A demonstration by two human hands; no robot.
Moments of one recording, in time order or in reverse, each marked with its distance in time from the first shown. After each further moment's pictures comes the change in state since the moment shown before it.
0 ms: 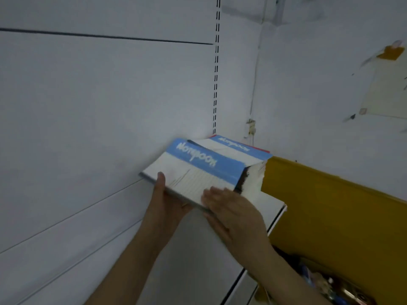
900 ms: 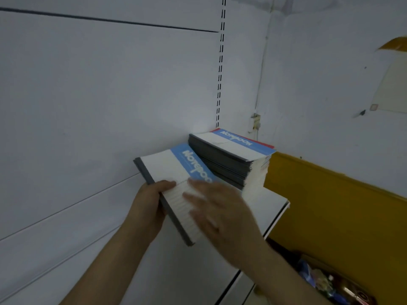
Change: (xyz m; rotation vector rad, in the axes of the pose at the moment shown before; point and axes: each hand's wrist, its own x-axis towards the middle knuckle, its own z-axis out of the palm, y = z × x) left_hand -0.014 0.025 0.005 0.208 0.286 -0.026; right_hand 0.024 -0.027 -0.018 0.179 -0.217 0.063
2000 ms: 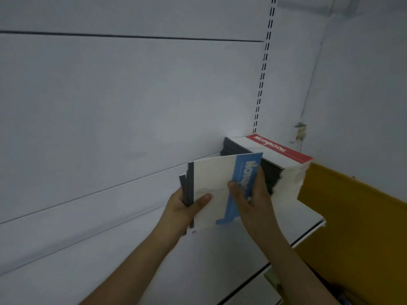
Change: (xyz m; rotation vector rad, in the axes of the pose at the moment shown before) left_hand -0.028 -0.035 -0.022 0.373 -0.060 0.327; right_hand 0.015 0.027 0.024 0.846 0.102 0.578
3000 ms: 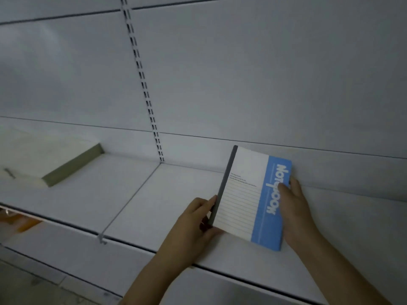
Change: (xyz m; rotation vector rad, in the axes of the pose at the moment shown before) left_hand -0.284 0.005 -0.184 0.915 0.586 -0.084; right_hand -0.119 -0.037 0.237 0.334 -0.530 0.510
